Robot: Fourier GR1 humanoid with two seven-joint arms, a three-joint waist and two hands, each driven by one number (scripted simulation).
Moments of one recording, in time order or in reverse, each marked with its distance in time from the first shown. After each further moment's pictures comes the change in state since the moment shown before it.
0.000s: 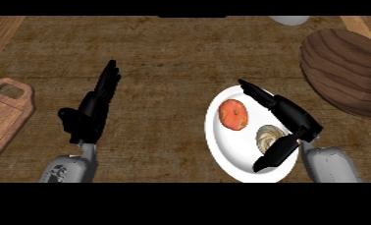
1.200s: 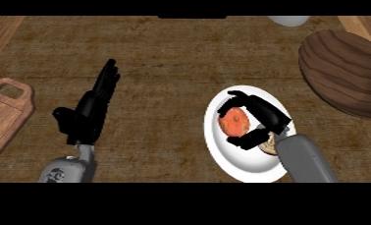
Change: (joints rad) left arm 0.011 -0.037 0.034 -0.057 -0.040 -0.043 0.058; right arm -0.126 0.036 0.105 0.301 0.404 -0.164 -0.305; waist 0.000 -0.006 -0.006
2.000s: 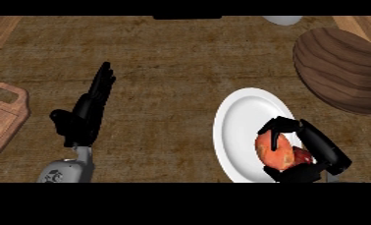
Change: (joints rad) left arm 0.019 -0.005 0.030 0.019 -0.007 0.001 -0.028; right arm 0.348 -0.103 -0.135 -0.415 -0.129 0.052 0.031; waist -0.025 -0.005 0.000
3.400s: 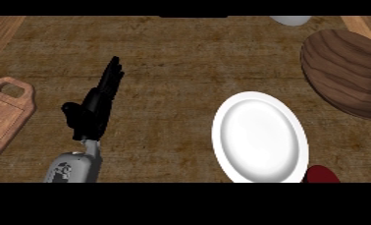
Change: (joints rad) left arm -0.051 -0.029 -0.013 0.020 -0.024 -0.006 0.017; right arm -0.273 -0.241 -0.396 -0.675 -0.398 -0.099 0.767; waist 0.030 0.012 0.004
